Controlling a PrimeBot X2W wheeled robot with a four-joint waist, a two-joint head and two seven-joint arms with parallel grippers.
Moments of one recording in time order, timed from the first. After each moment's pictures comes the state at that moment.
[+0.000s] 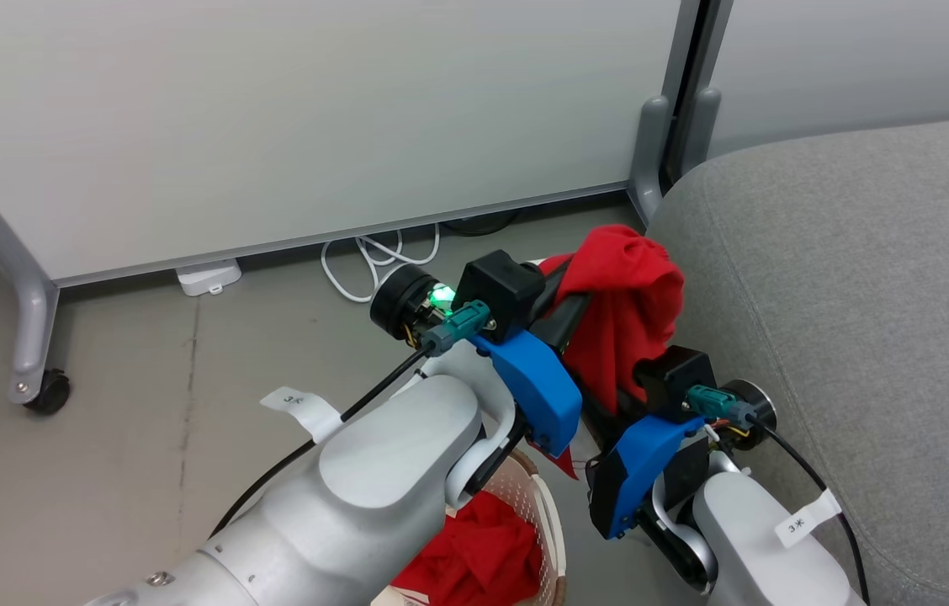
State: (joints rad) left arm -0.86 0.05 -1.13 0.65 -0.81 0.01 -0.26; right arm -0.45 -0.05 0.43 0.56 0.24 0.13 -0.06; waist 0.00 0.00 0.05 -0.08
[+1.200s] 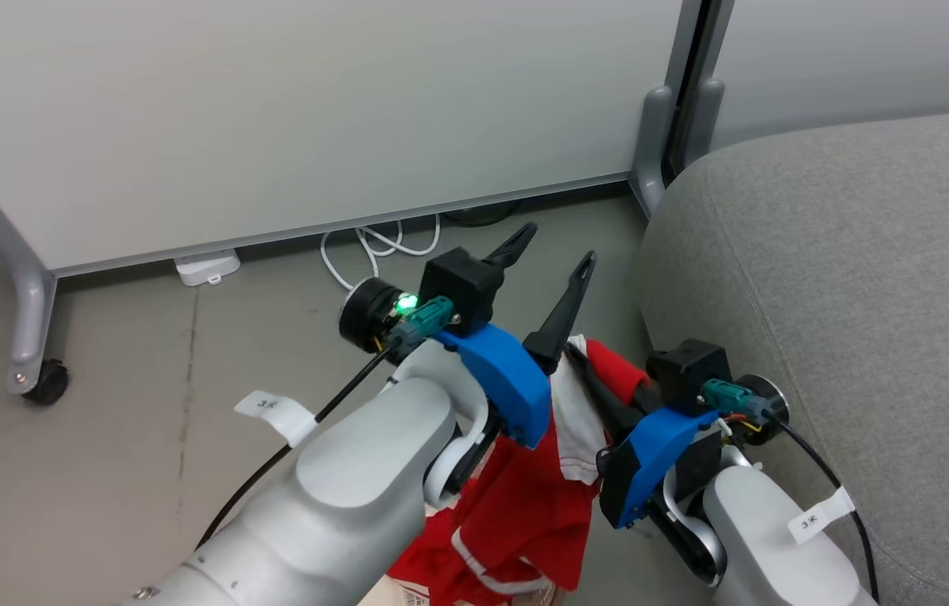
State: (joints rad) left arm -0.85 0.06 -1.10 0.70 -0.85 0.04 -0.26; right arm -0.46 -0.05 0.41 0.57 0.24 0.13 -0.08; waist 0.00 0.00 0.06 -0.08
